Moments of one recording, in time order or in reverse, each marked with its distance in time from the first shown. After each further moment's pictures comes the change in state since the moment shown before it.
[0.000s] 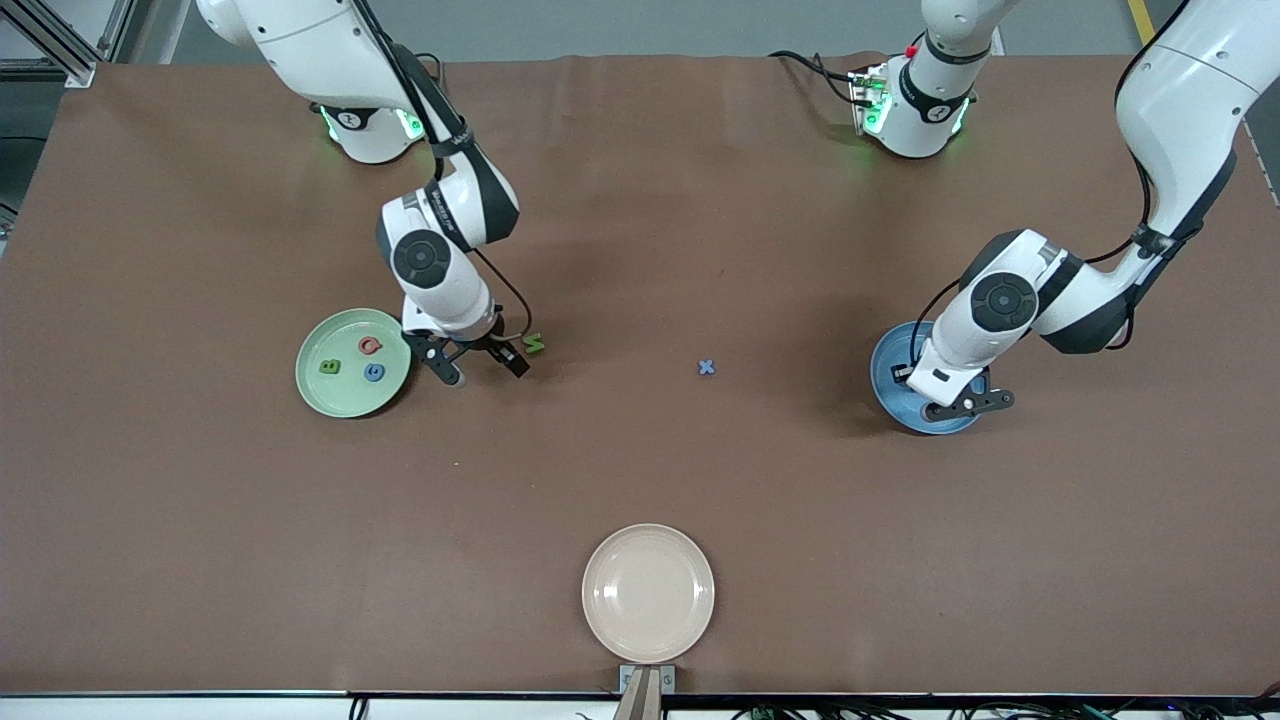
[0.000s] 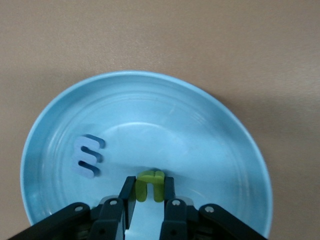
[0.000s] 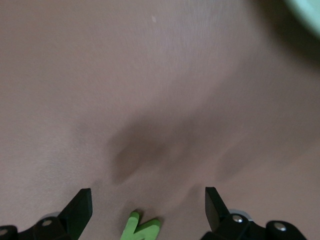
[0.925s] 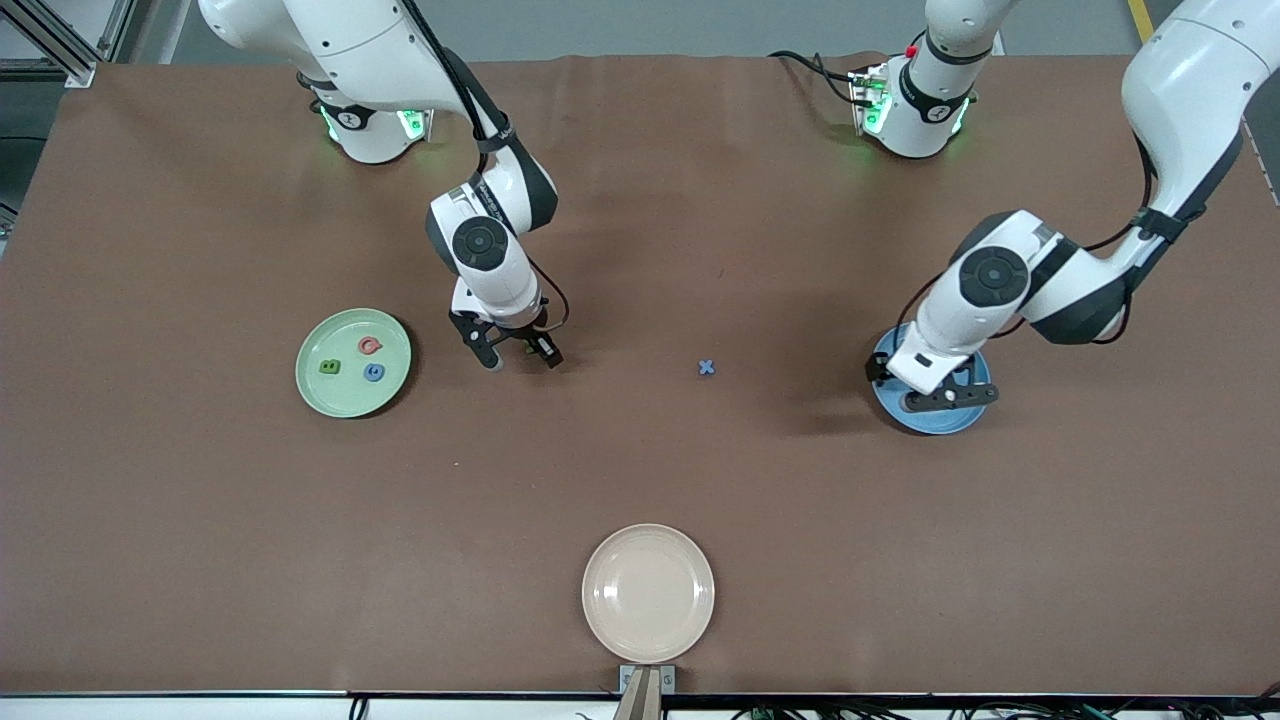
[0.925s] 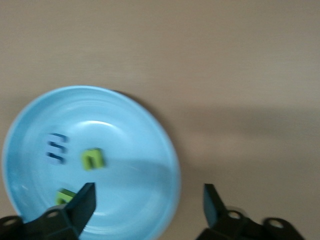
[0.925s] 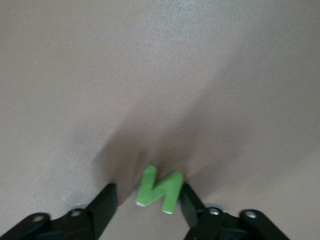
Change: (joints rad) left arm 0.073 0.006 -0.257 0.024 -0.031 -0.080 -0.033; right arm 0.099 0.049 -0.003 0.029 0.000 0.046 0.185
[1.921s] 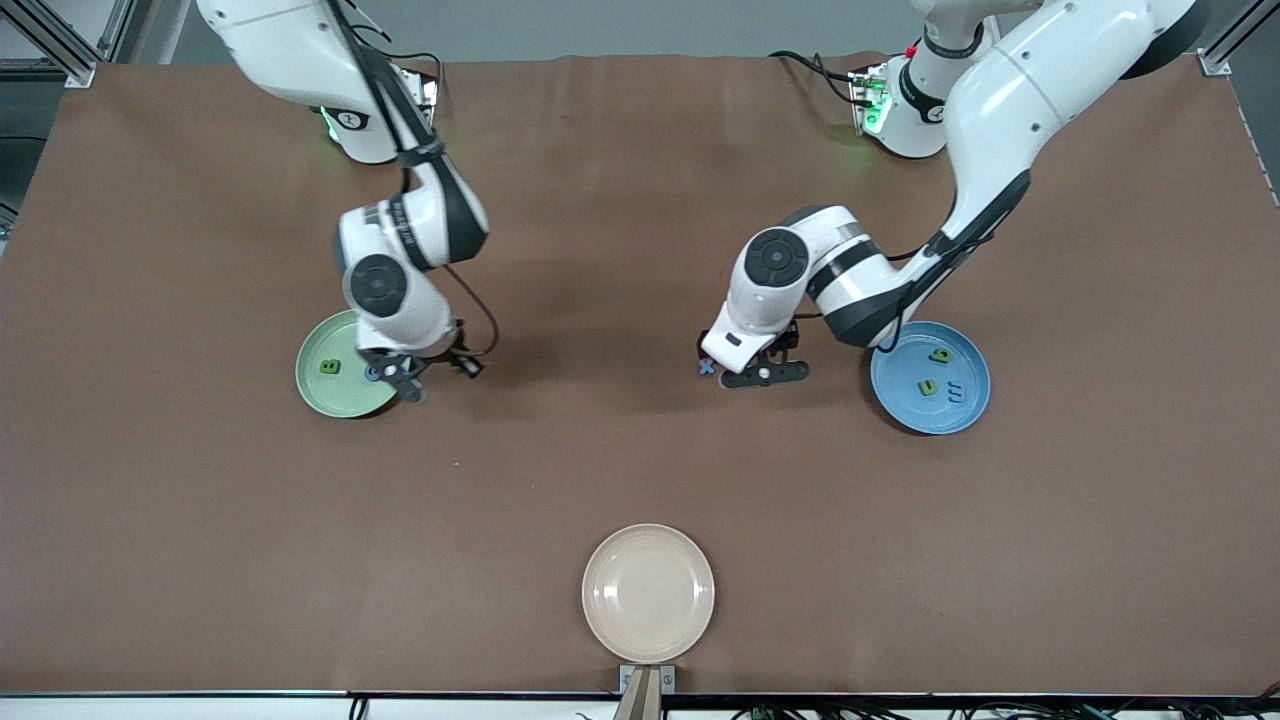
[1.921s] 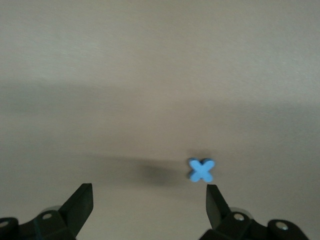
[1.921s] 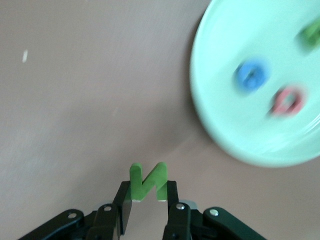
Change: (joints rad) left arm -0.724 0.102 0.325 0.286 -0.188 0.001 -0.248; right arm -0.143 -0.143 -0.170 0.035 -0.005 -0.349 -0.531
